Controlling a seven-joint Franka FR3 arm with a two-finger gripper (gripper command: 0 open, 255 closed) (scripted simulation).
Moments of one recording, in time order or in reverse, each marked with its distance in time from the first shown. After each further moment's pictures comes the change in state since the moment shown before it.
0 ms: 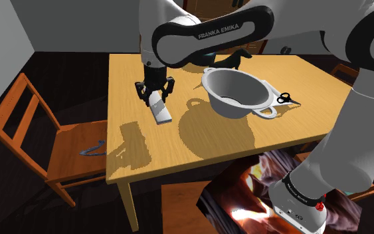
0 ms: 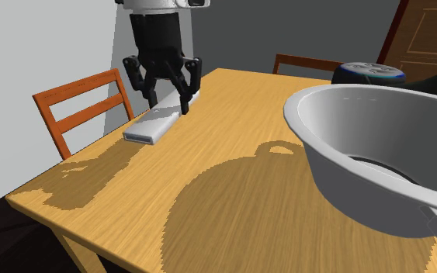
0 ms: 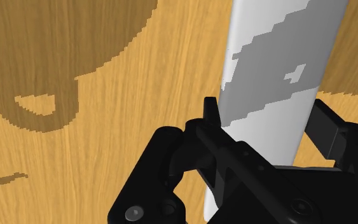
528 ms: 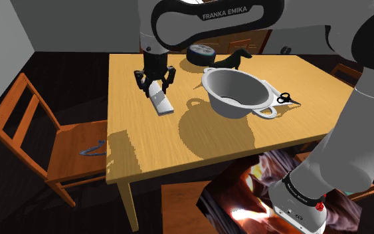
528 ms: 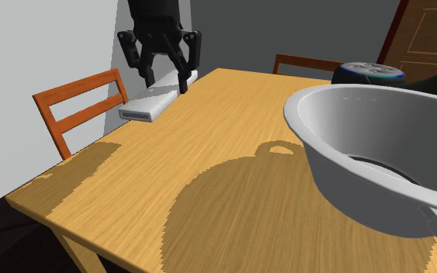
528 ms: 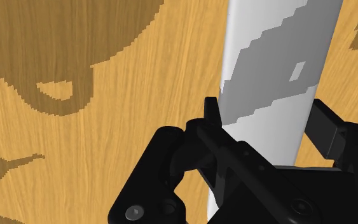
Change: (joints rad) arm -0.002 -0.025 0.004 0.077 0.015 -0.099 -0.013
